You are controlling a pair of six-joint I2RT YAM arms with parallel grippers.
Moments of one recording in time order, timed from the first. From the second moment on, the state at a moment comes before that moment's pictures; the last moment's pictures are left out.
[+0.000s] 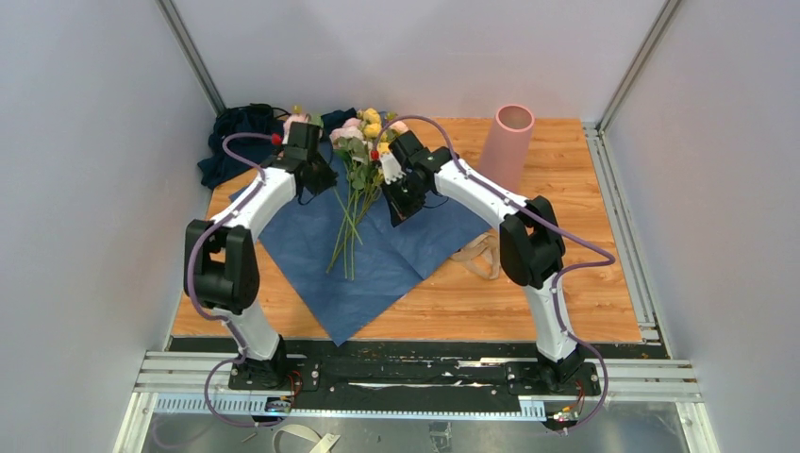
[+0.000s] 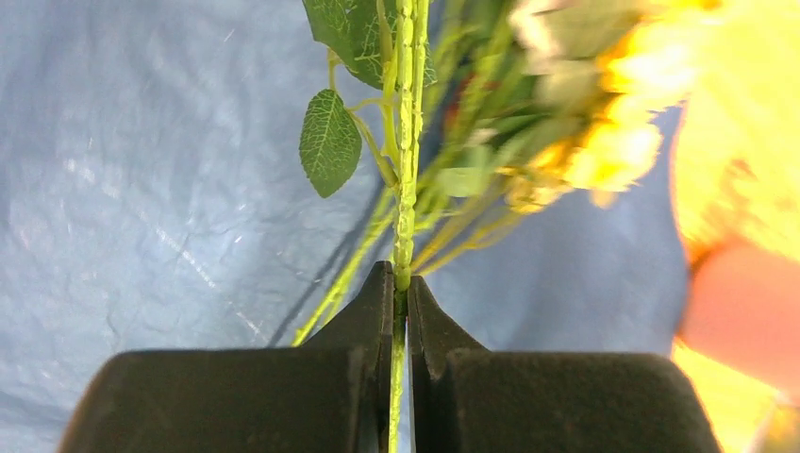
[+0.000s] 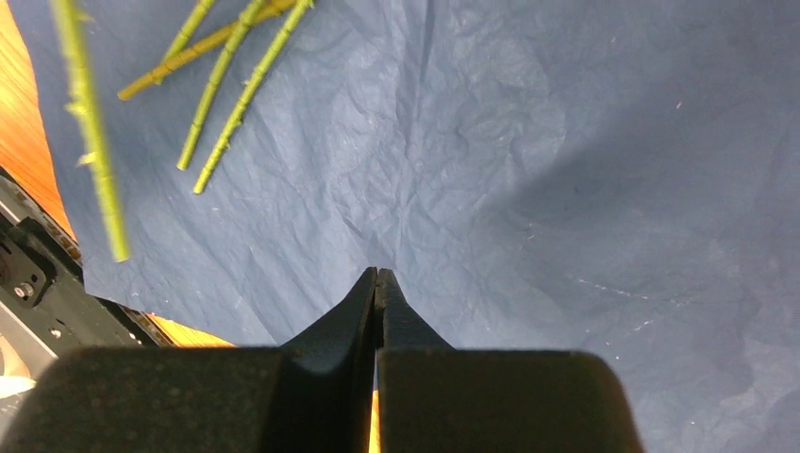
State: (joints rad) left arm -0.19 1.76 1.31 -0.46 -0.11 -0.83; right arm 0.67 2.15 1.90 -0.84 -0.35 0.01
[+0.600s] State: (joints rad) left arm -0.20 1.54 1.46 -0.30 0.43 -0.47; right arm 0.58 2.02 2.27 -0.48 -0.57 0.29
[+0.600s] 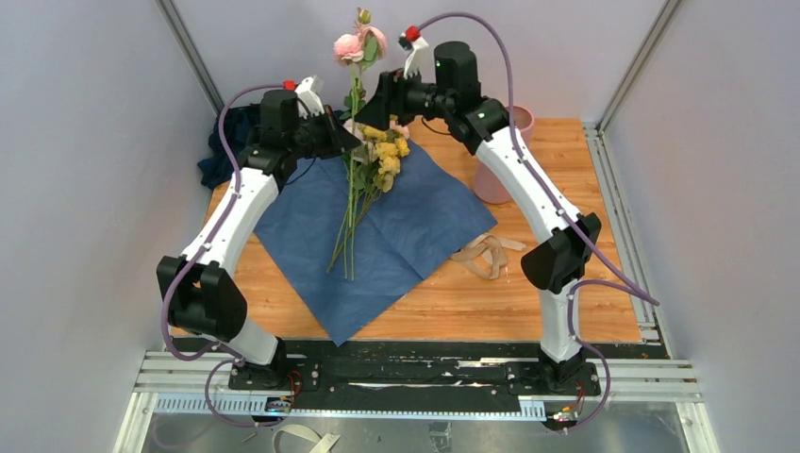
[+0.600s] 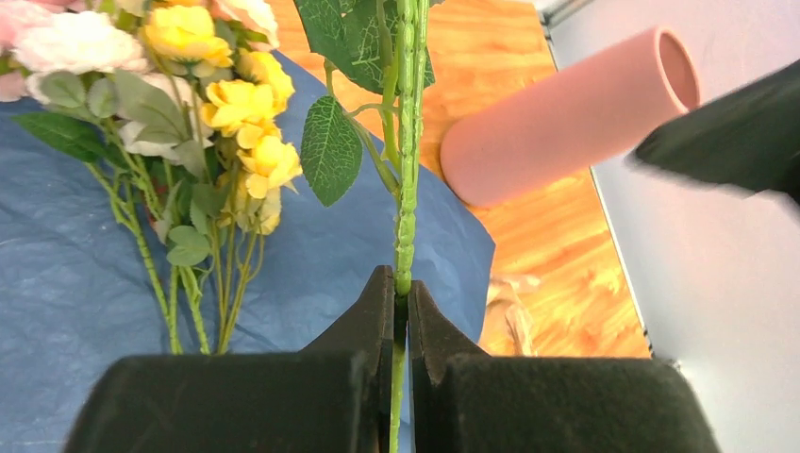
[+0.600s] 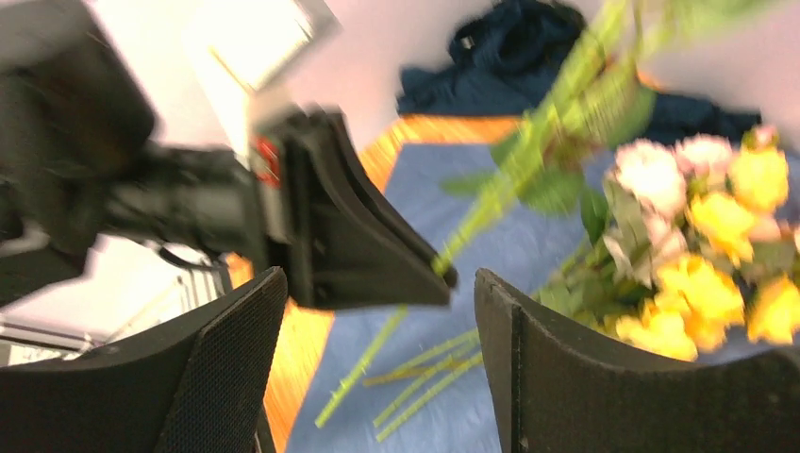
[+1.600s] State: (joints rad) left arm -0.32 1.53 1.54 -0.40 0.40 -0.41; right arm 0.55 1.95 2.09 -0.34 -0.56 0.40
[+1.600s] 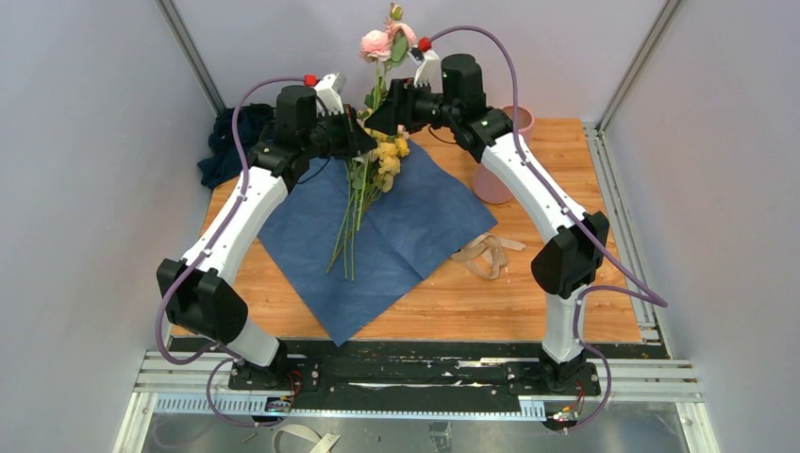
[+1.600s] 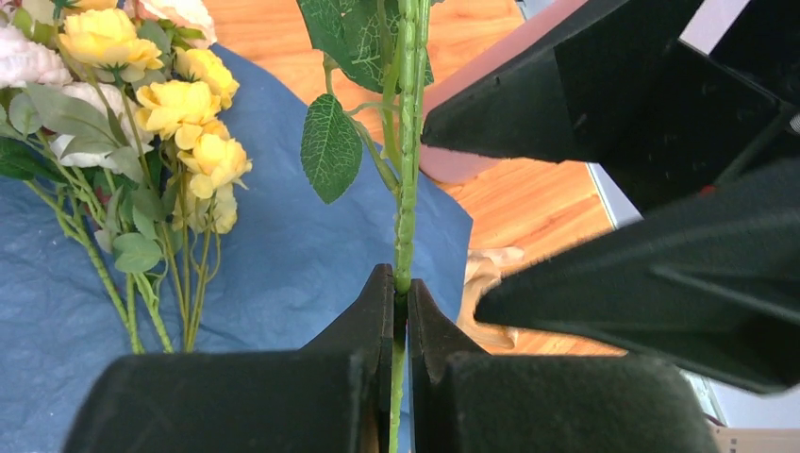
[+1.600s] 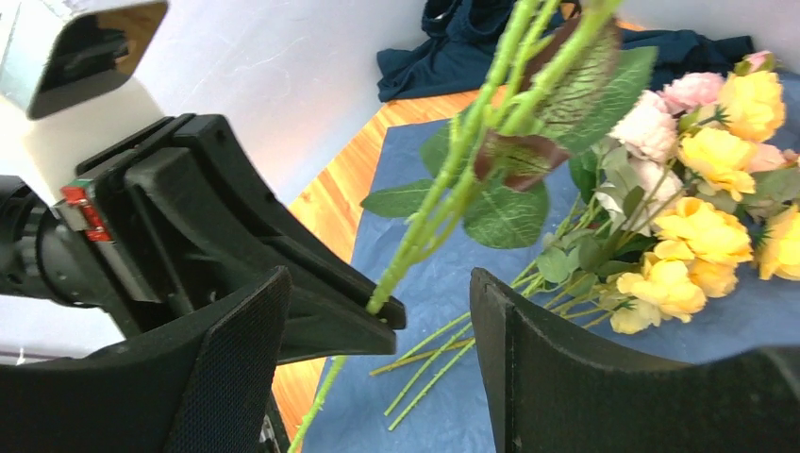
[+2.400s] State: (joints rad) left arm -0.33 1.53 1.54 -0.40 0.40 -0.41; right arm 0.51 2.06 2.16 -0.28 -0.61 0.48
